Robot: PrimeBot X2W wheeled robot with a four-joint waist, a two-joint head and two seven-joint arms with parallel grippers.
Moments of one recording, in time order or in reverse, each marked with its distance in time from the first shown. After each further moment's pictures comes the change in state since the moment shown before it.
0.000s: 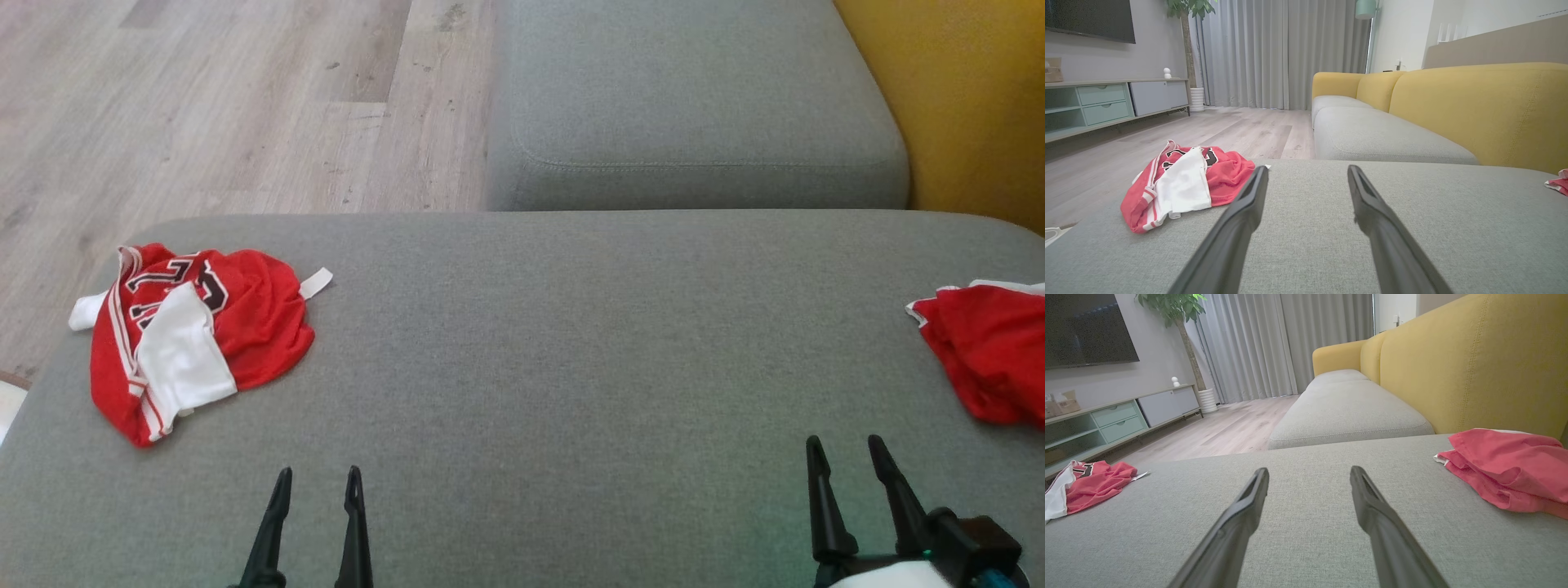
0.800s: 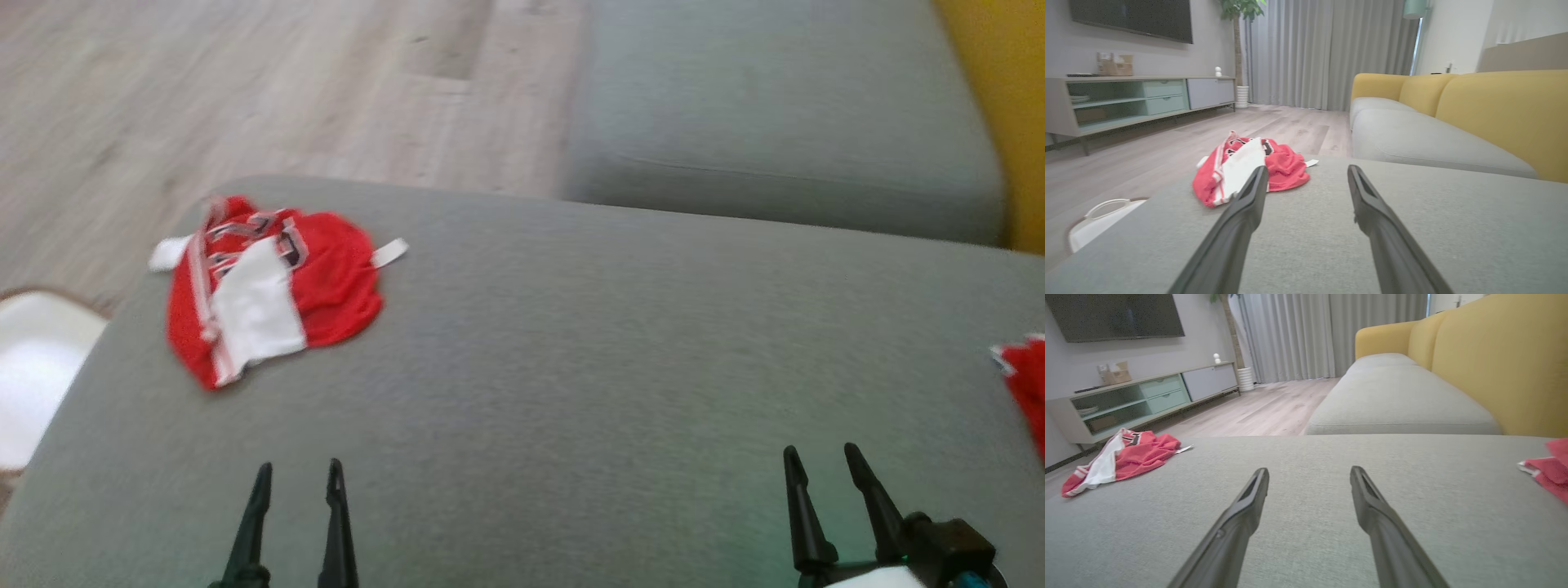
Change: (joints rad) left arm -0.006 0.000 0.031 -0.005 0.006 0.012 0.000; right arm 0.001 0.001 0.041 0.024 -0.010 0.000 0.000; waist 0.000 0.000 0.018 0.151
